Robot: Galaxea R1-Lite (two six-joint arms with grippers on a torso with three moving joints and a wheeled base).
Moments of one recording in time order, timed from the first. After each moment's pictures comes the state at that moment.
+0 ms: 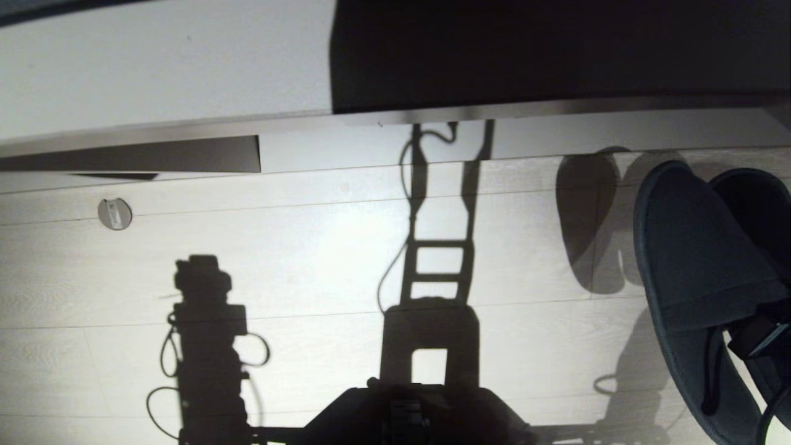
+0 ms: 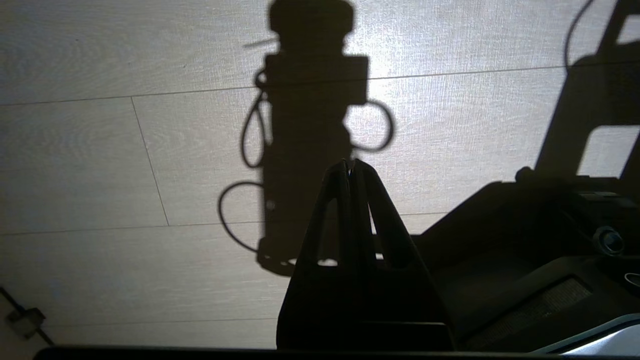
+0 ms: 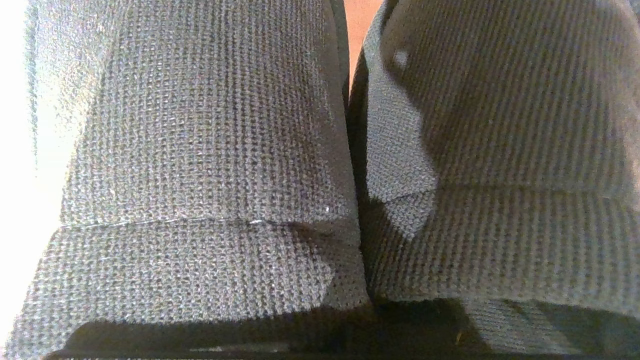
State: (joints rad) left arm 0.00 0.00 0.00 -0.01 0.00 -0.01; right arm 0.00 1.13 -0.16 -1.10 0.06 -0.02
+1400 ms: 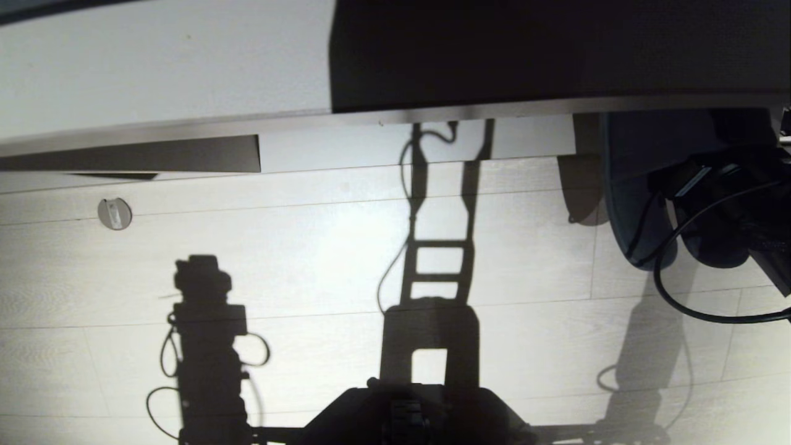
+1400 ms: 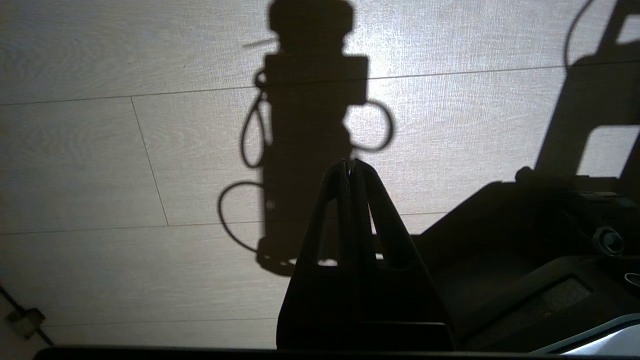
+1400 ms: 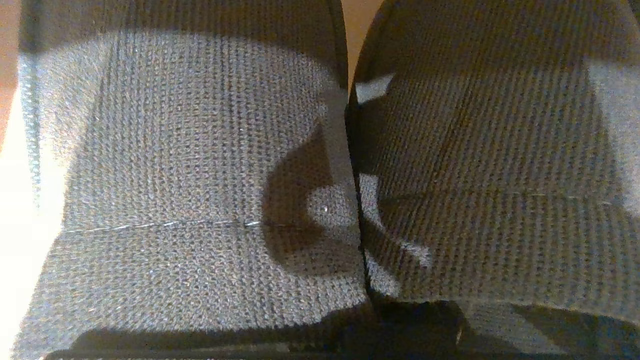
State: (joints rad) left arm 0.00 0.00 0.00 -0.01 0.00 -0.01; right arm 0.00 1.57 -0.65 -1.38 0.07 -0.04
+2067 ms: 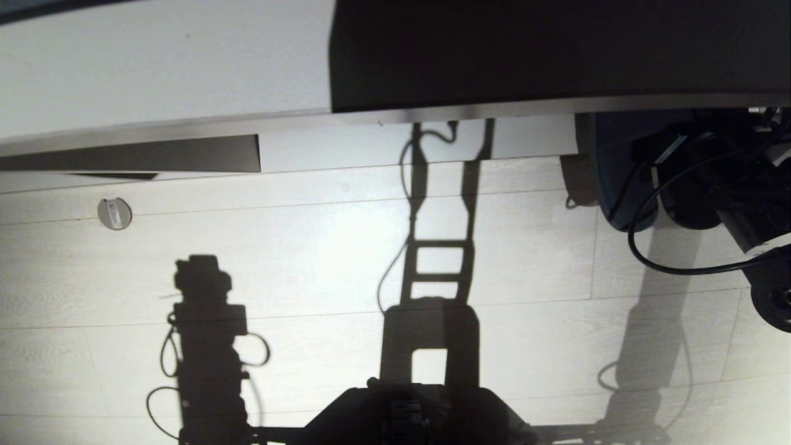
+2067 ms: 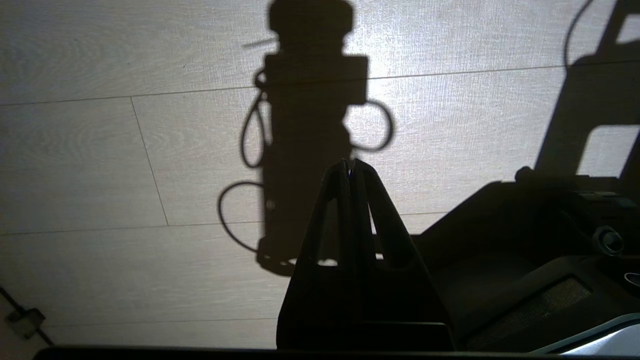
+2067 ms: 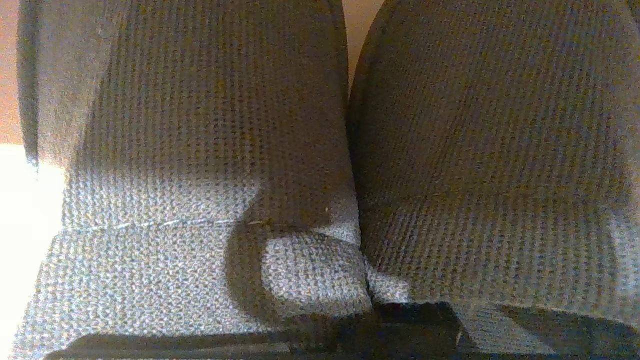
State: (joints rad) left arm 0.00 0.00 0.00 -0.01 0.00 -0.01; right arm 0.00 1.71 -0.87 -1.41 0.07 -0.09
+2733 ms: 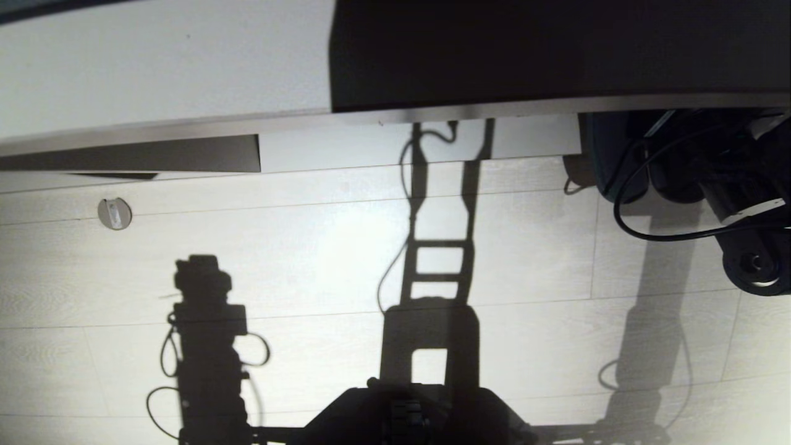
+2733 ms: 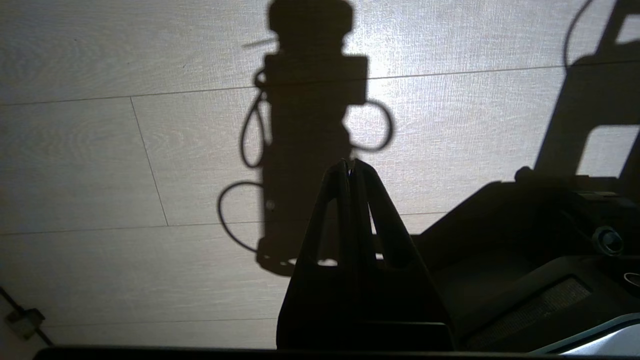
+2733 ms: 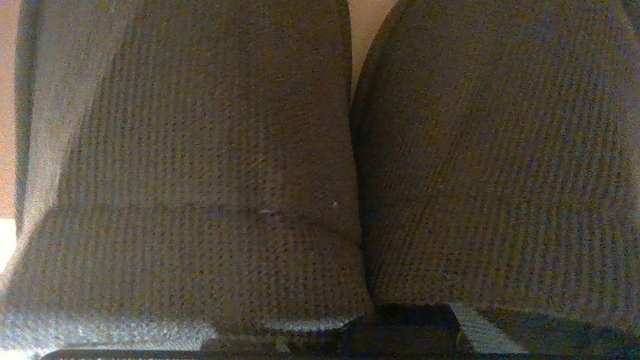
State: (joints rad) left arm 0.00 0.00 0.00 -0.01 0.00 -0.01; right arm -0.01 1.80 -1.04 -1.40 0.06 -0.09
